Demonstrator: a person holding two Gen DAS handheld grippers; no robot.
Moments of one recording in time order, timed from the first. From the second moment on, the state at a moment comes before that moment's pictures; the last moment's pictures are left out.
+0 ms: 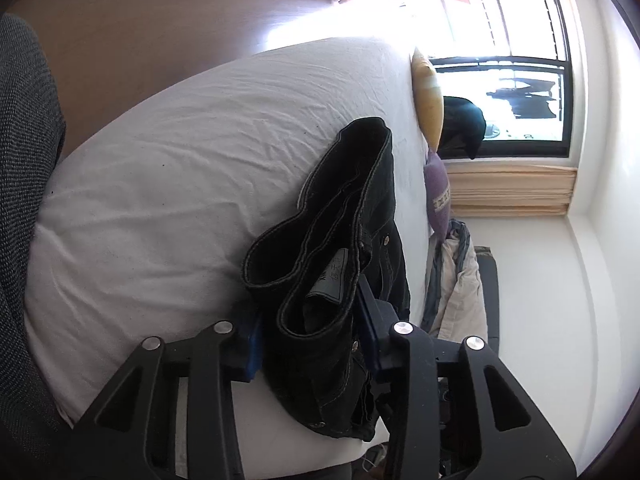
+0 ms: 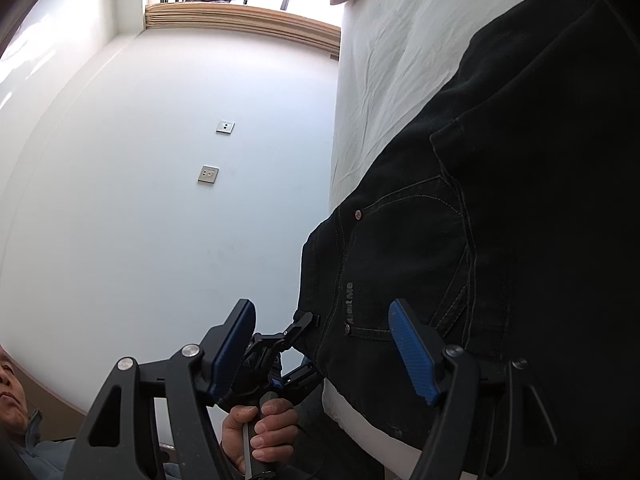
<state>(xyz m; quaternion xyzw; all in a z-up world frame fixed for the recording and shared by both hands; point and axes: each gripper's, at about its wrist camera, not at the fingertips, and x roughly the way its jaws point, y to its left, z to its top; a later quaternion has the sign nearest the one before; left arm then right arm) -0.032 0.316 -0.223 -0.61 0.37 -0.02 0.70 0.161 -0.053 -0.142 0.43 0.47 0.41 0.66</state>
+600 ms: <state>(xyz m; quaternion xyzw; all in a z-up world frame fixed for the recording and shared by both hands) -0.021 0.314 -0.185 -0.55 0.37 -0.04 0.74 0.222 -0.010 -0.145 0.32 0.53 0.35 0.70</state>
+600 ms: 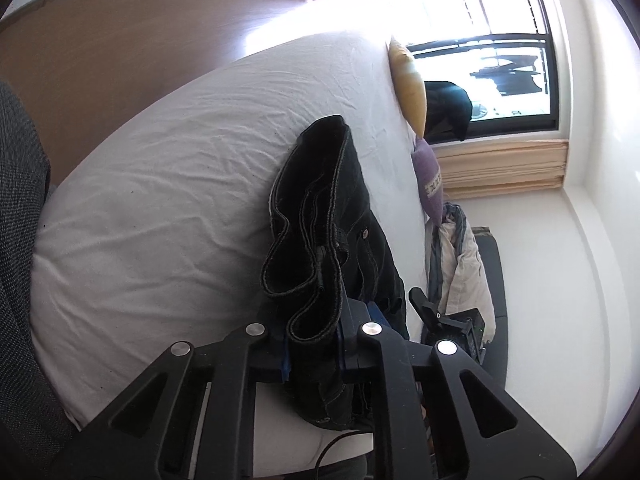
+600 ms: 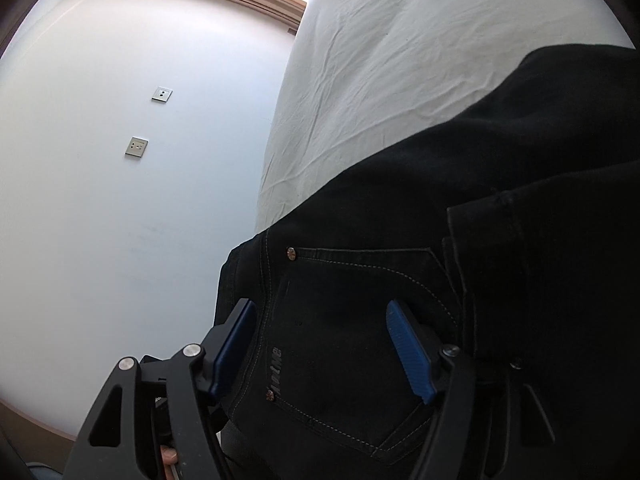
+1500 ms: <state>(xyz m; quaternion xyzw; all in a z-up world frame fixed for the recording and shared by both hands) 0.038 0.157 -0.025 -0.30 0.36 -0.16 0.87 0.223 -0.108 -0.128 0.38 0.50 0.37 0.69</state>
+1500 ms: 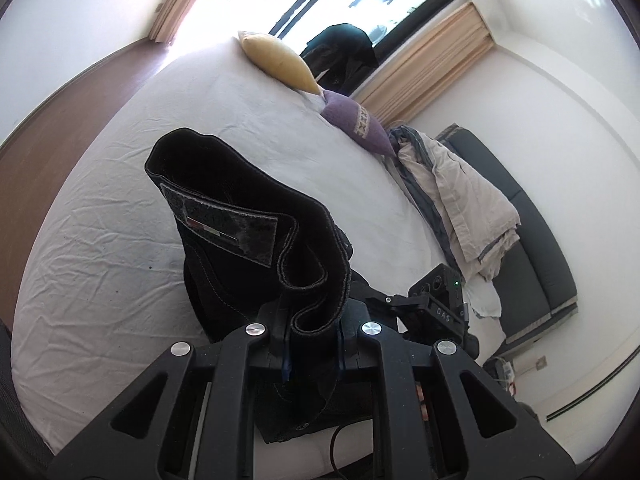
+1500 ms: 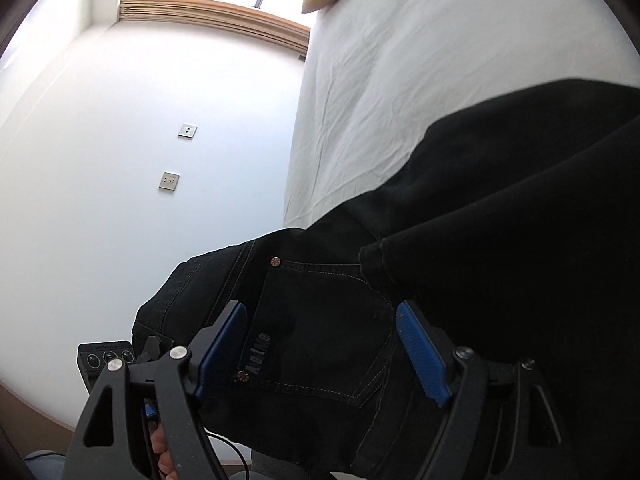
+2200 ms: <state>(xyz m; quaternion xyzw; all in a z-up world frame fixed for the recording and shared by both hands) 0.037 -0.081 -0.044 -0.02 0.40 -0.29 0.87 0.206 -0.124 -0.037 0.12 0.54 0.31 0.77</state>
